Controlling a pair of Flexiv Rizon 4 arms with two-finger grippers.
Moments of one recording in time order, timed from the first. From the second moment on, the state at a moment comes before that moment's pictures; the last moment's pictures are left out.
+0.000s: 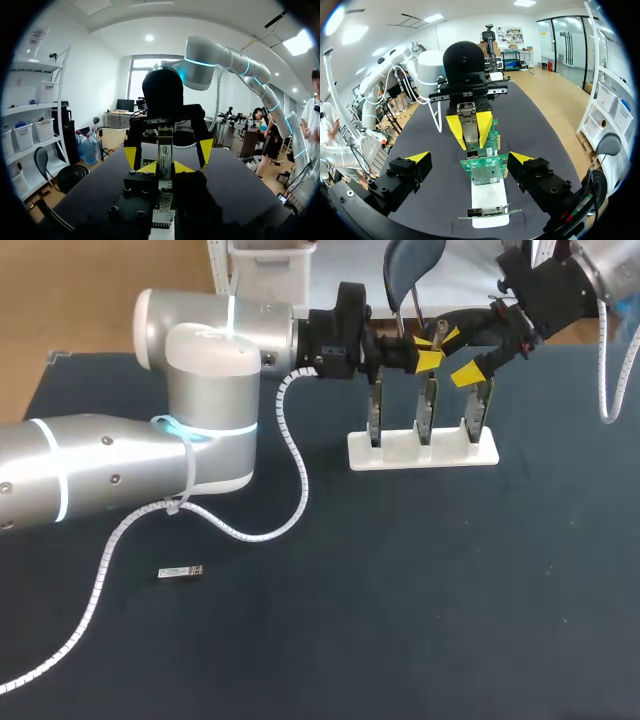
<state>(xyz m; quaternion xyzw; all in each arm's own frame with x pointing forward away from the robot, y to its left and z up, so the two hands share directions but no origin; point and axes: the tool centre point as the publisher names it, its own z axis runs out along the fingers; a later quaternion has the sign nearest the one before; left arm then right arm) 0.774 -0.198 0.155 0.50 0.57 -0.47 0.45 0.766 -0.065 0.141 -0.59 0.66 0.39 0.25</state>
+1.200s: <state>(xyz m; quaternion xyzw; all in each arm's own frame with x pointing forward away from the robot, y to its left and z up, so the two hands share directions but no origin) 0.777 -0.192 0.154 0.49 0.58 -0.47 0.45 0.766 -0.065 0.141 -0.59 0.66 0.39 0.25</state>
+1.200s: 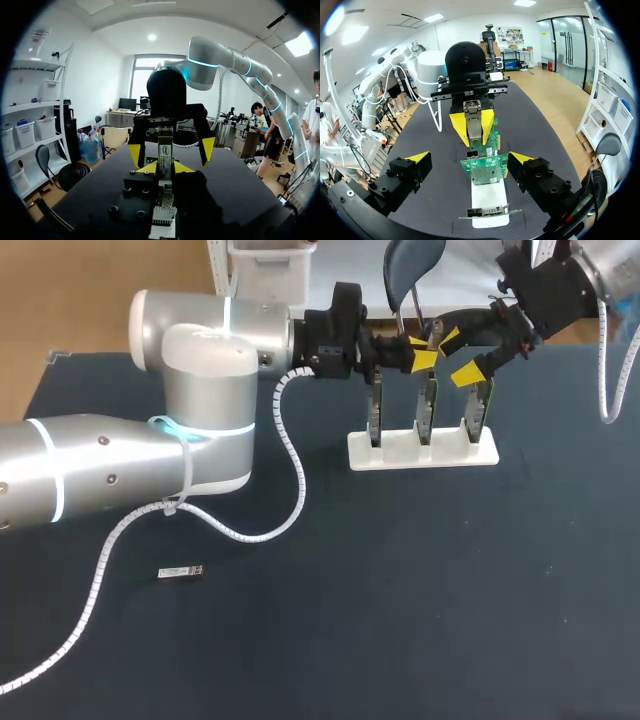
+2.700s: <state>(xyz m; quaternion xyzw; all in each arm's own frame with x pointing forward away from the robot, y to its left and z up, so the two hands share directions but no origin) 0.777 -0.192 0.154 0.49 0.58 -0.47 0.45 0.776 -0.047 0.188 -0.60 0.62 0.39 0.31</state>
